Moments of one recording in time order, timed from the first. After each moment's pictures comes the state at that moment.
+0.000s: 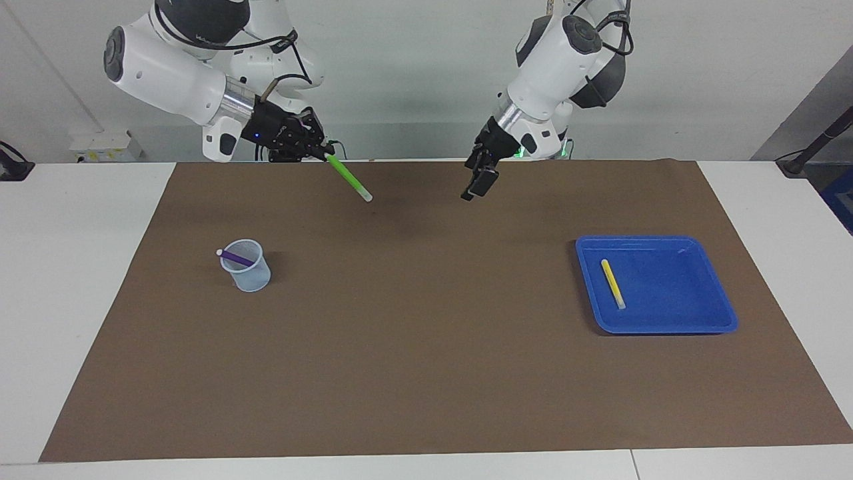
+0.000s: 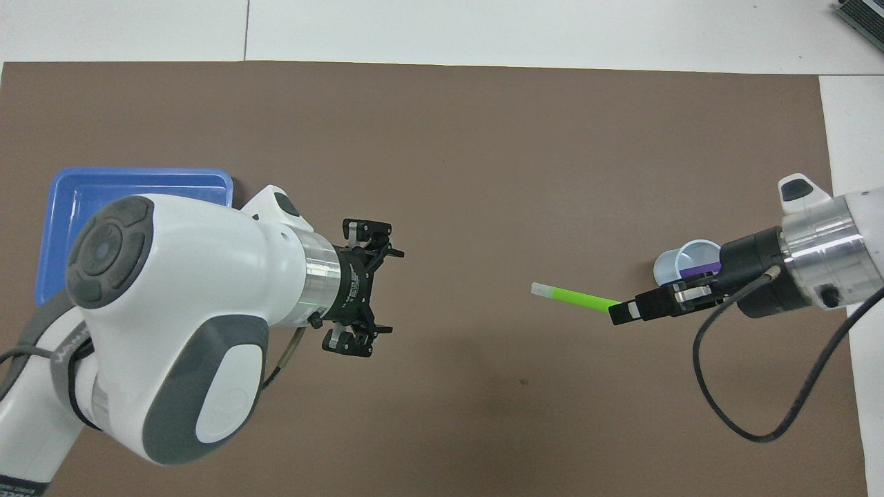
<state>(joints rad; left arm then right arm) -0.28 -0.08 -0.28 -1.91 -0.45 2.02 -1.74 -0.02 -0.13 0.05 -1.88 0.73 1.50 -0.22</state>
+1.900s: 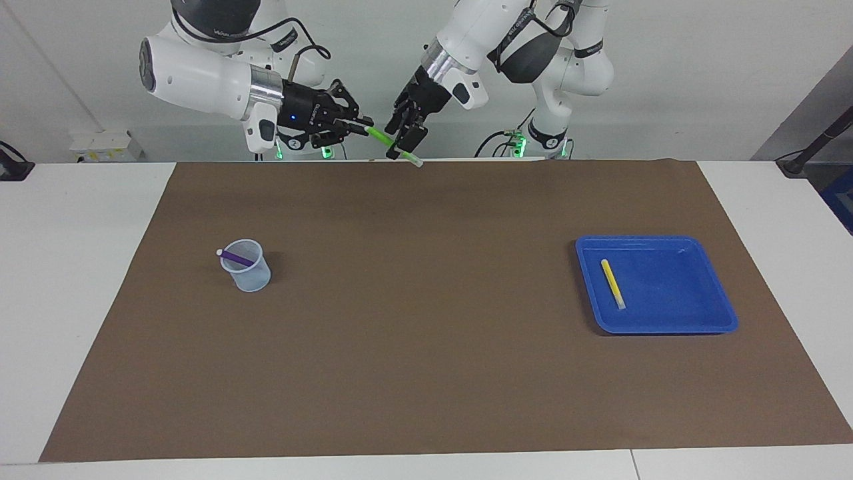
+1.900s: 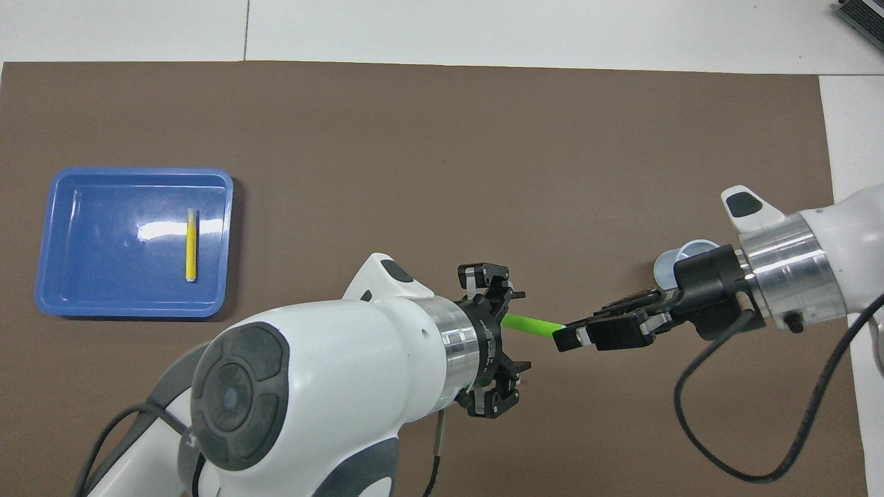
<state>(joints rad) -0.52 -0.07 -0.28 -1.84 -0.49 2.21 -2.14 0.04 -0.16 0.05 -1.94 0.97 1.50 -0.36</state>
